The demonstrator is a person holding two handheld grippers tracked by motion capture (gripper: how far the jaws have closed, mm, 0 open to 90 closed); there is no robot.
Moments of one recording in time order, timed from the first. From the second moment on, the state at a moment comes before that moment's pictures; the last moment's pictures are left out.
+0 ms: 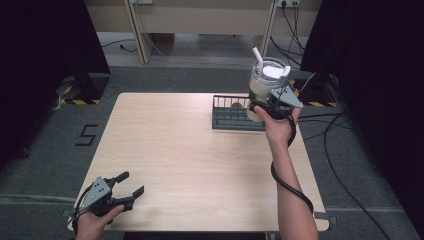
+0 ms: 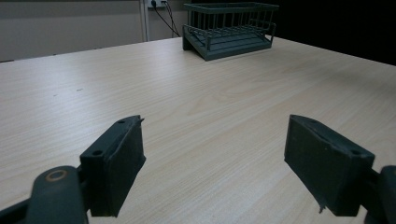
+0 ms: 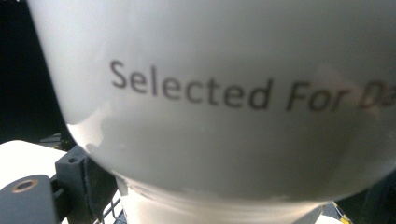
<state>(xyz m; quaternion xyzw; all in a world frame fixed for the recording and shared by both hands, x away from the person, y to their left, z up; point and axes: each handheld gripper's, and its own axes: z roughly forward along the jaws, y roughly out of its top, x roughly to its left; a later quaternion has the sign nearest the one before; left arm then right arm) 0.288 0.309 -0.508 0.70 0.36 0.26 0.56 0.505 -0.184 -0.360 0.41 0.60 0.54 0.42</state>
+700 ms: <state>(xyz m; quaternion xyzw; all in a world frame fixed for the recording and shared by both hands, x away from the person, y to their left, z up) 0.288 0.310 -0.508 0.69 0.36 0.26 0.57 0.535 -0.172 -0.361 0.42 0.60 0.53 0.42</state>
